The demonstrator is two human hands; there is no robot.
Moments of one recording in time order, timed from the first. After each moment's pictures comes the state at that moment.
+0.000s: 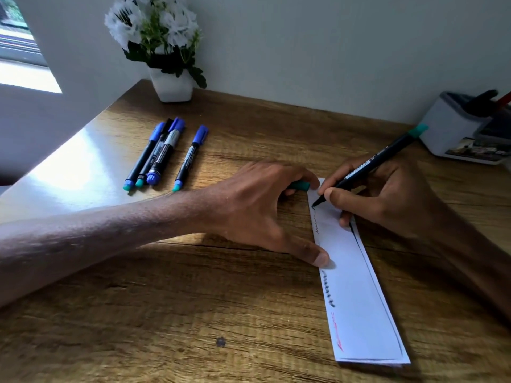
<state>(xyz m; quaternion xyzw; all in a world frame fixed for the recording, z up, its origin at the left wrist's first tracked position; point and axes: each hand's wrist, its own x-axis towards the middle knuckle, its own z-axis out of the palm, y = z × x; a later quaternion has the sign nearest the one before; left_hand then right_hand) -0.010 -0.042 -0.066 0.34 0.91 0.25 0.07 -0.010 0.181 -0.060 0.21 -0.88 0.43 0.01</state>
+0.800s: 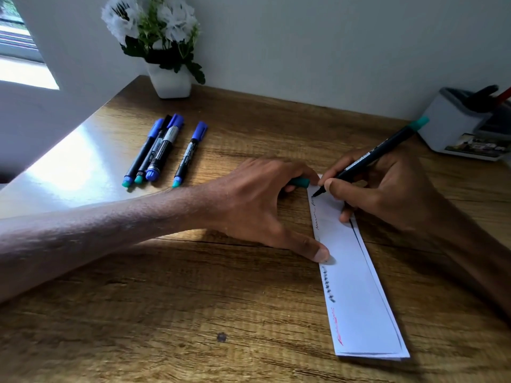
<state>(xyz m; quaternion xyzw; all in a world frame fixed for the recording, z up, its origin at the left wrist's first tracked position) -0.008 -0.042 -0.065 0.33 0.91 0.26 0.07 -0.011 0.179 -0.063 0.18 -0.88 0.43 0.03</state>
